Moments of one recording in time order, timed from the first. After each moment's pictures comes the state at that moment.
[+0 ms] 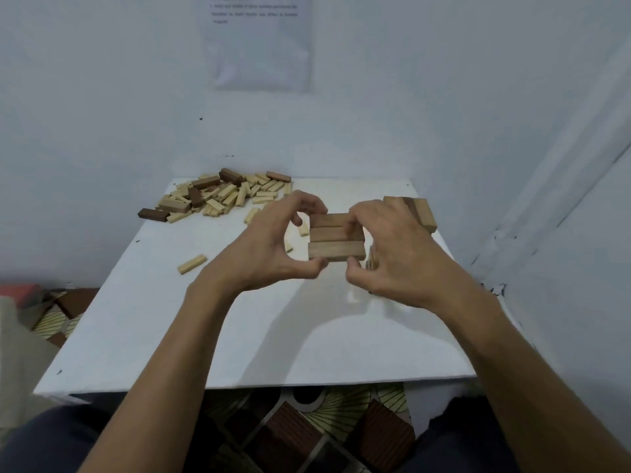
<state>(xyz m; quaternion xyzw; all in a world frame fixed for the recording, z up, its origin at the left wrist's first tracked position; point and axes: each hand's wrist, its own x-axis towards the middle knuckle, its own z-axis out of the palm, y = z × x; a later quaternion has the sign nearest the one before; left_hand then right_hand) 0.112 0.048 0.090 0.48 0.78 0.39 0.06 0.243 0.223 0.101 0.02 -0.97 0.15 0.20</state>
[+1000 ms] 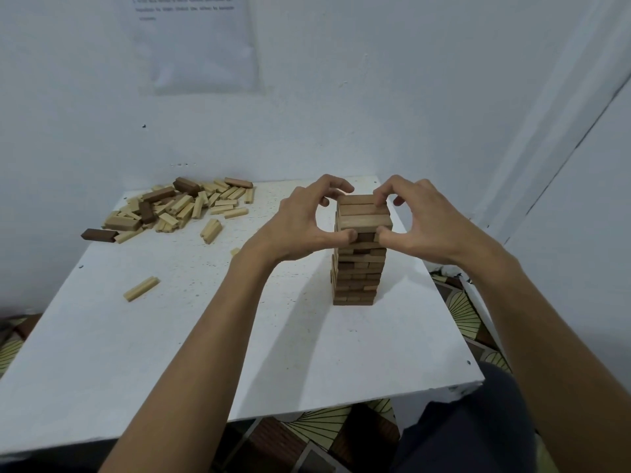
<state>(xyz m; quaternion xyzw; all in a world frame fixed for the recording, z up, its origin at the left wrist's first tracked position) 0.103 0.179 0.090 0.48 0.78 0.37 0.11 0.247 0.345 0.106 -0.12 -0.95 0.25 0.13</state>
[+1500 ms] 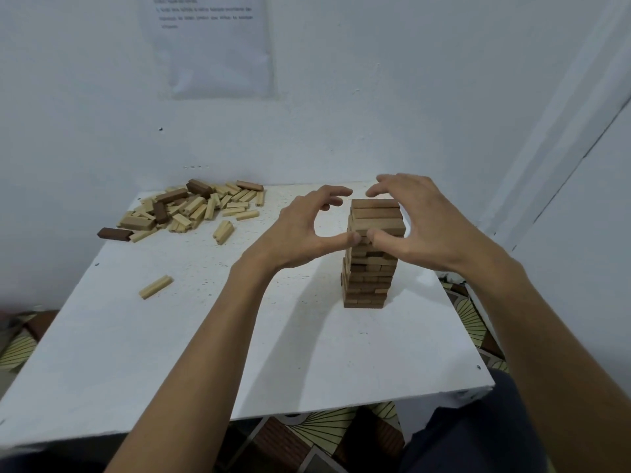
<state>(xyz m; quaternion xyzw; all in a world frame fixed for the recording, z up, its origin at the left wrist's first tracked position) 0.099 0.159 0.085 0.48 0.79 0.38 0.10 0.246 0.317 0.121 -0.10 -0.96 0.19 0.15</state>
